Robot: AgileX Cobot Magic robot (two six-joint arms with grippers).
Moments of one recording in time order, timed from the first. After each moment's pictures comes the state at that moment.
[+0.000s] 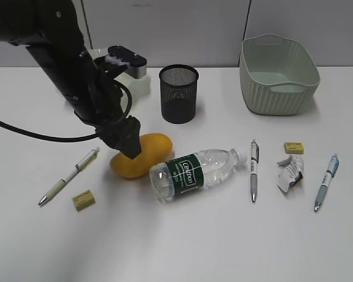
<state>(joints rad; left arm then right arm) -0.51 1.90 -1.36 -0.22 0.86 0.48 0.08 -0.01 -0.50 -0.03 1.04 0.08</state>
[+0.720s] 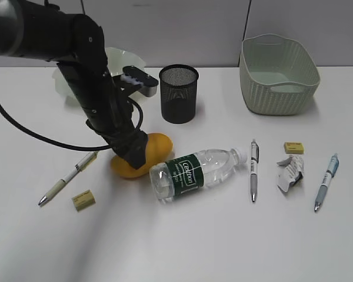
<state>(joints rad) -0.52 2.05 -1.45 -0.17 0.88 0.45 0.08 -0.01 -0.50 -0.03 1.04 0.08</state>
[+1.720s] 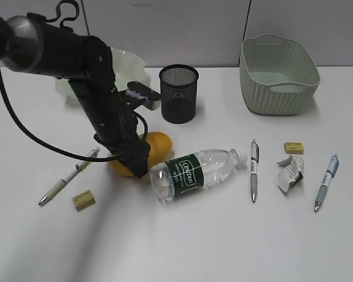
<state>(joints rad) -0.52 2.13 -1.45 -0.20 0.84 0.45 0.08 -0.01 -0.50 -0.03 1.04 0.08</state>
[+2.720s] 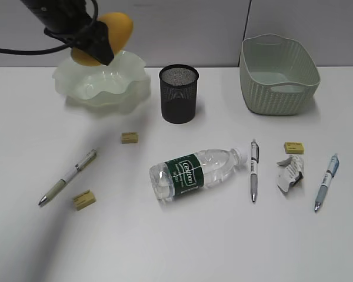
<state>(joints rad) -0.30 1.97 -1.78 -0.20 0.95 0.42 0.08 -0.01 -0.50 -0.03 1.04 0.08</state>
